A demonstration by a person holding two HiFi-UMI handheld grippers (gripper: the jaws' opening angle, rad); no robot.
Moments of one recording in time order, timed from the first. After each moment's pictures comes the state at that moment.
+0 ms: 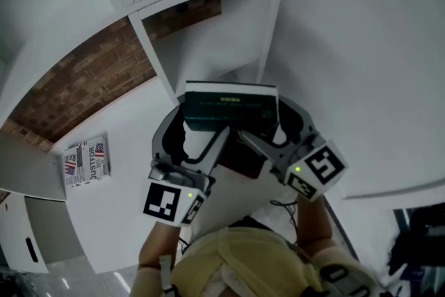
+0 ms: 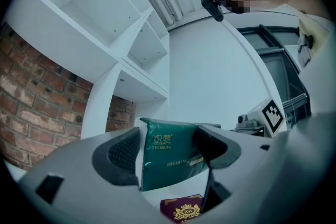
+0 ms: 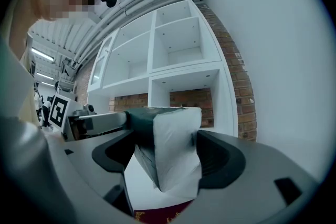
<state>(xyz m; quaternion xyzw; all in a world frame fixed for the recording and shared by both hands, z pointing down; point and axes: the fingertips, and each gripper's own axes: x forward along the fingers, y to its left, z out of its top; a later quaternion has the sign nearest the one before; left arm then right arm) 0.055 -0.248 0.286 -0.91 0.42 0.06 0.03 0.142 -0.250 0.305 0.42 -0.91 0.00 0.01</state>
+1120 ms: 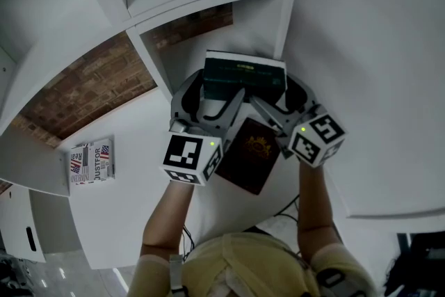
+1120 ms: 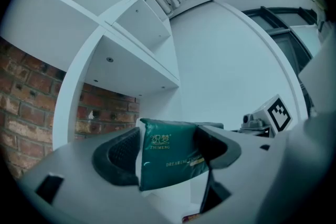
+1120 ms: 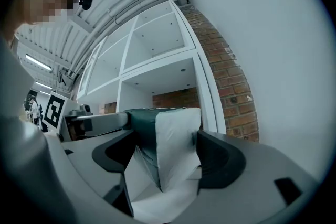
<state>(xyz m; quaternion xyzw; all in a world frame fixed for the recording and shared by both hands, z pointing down) 0.094 -0.357 0.281 -0.89 0.46 0.02 0.06 0.180 -0.362 0.311 0.41 -0.91 0.03 -0.04</state>
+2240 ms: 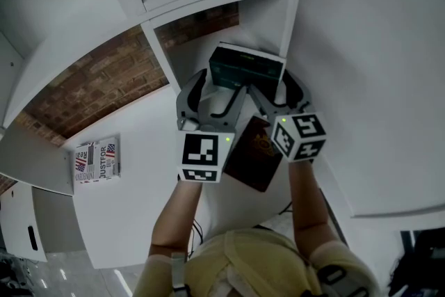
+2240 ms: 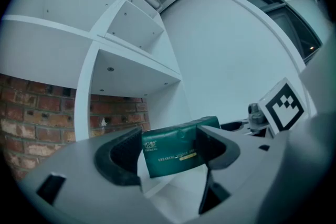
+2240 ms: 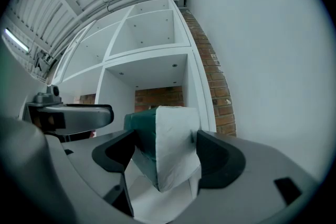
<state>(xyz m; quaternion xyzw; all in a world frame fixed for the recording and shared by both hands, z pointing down) 0.078 -0.353 0.283 -0.85 0.51 -0.04 0.12 0.177 -0.381 0.328 0.54 -0.84 0.02 -0.03</state>
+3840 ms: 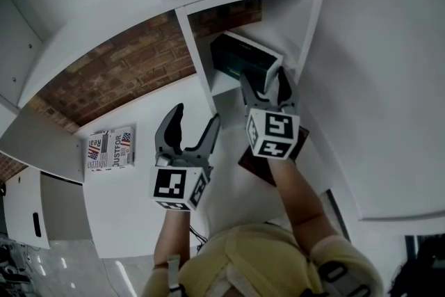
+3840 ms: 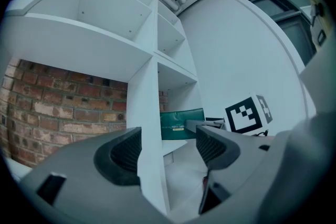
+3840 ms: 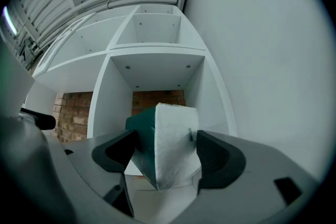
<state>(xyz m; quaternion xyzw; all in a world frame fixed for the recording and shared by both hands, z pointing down) -0.034 -0.280 0.325 -0.83 0.56 -0.02 0.04 0.108 -0.387 0.330 0.62 -0.78 -0.01 -0.07</state>
